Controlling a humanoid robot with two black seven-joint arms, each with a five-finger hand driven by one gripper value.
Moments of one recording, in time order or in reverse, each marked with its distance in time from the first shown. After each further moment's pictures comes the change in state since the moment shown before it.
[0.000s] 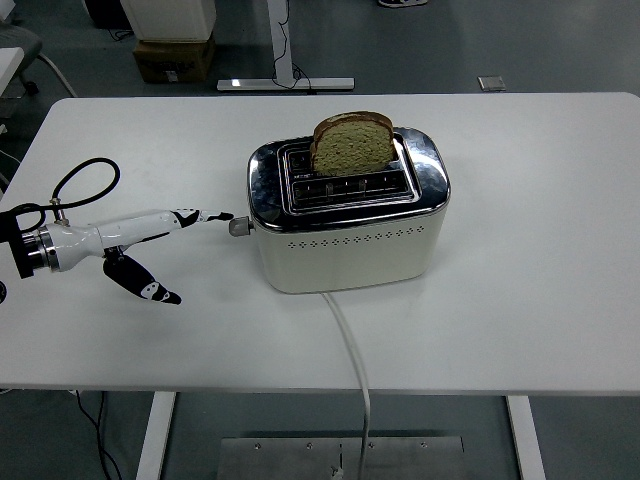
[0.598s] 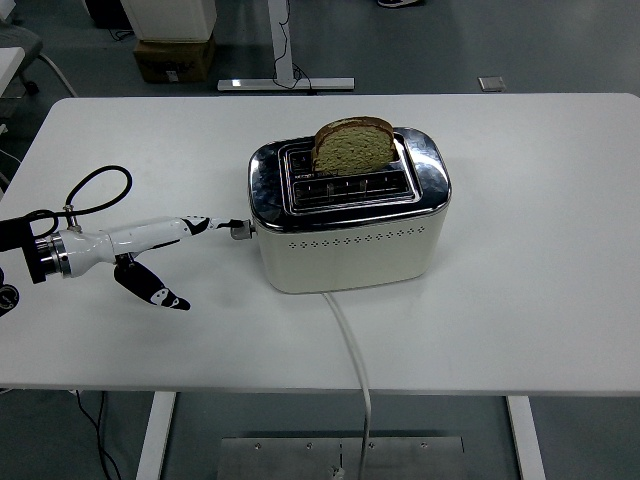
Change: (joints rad) left arm 0.007 -0.029 0.001 0.008 0.011 0.001 0.000; right arm 0.000 0.000 0.000 0.000 0.000 0.000 0.000
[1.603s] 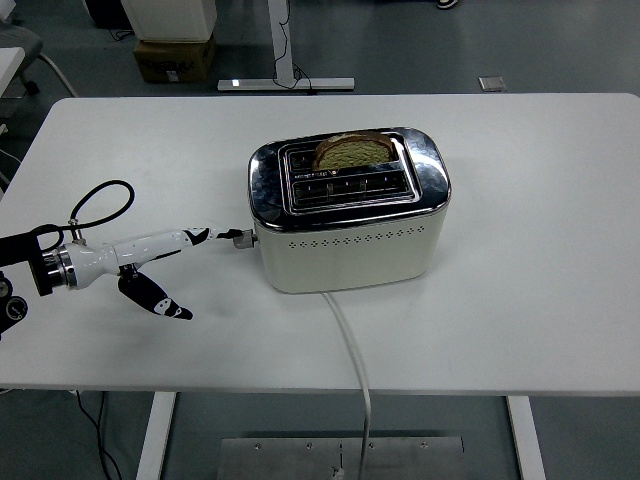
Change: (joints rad) left arm 0.045 -0.041 -0.001 0.059 -0.008 0.000 0.000; right arm 0.000 0.000 0.000 0.000 0.000 0.000 0.000
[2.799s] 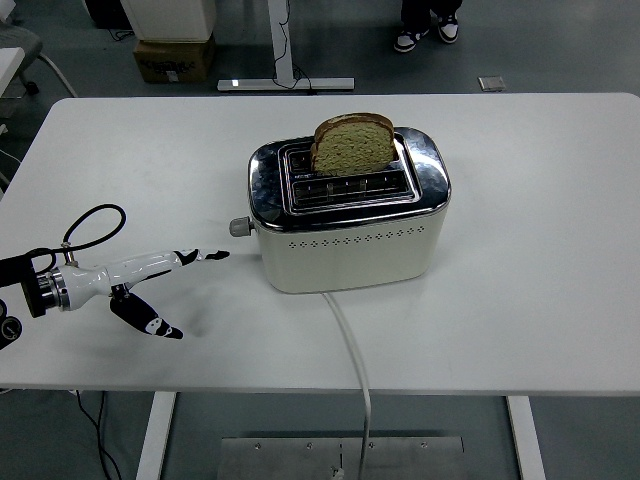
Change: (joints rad) left arm 0.054 0.001 -0.001 0.043 -0.059 0.003 0.000; right arm 0.000 0.000 0.000 0.000 0.000 0.000 0.000
